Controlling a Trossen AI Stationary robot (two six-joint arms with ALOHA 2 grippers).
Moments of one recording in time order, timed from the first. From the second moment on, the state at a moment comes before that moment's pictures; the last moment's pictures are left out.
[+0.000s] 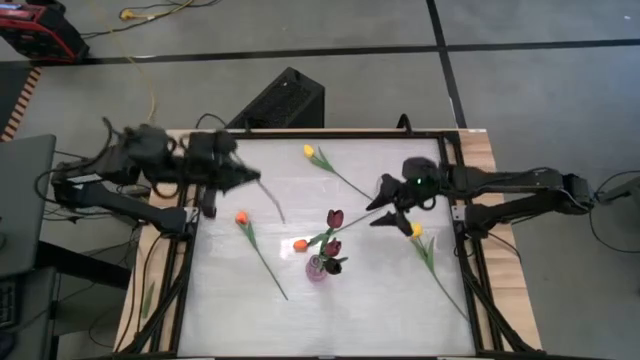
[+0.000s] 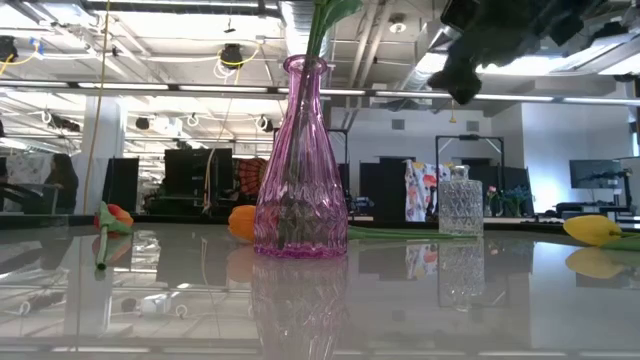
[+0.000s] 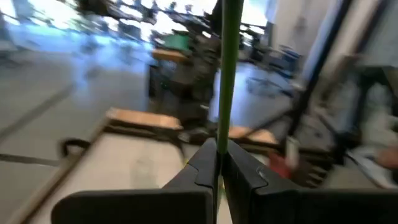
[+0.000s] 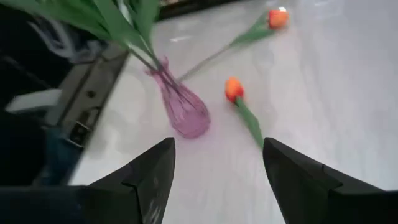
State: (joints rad) left arm -0.05 0.98 1.38 -0.50 -0.06 -0.17; right arm -0.17 1.04 0.73 -0.25 -0.41 0.11
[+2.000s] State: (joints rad) left arm -0.31 1.15 1.04 0.01 -0.14 -0.05; right arm 0.03 1.04 0.66 -0.05 -0.18 0.16
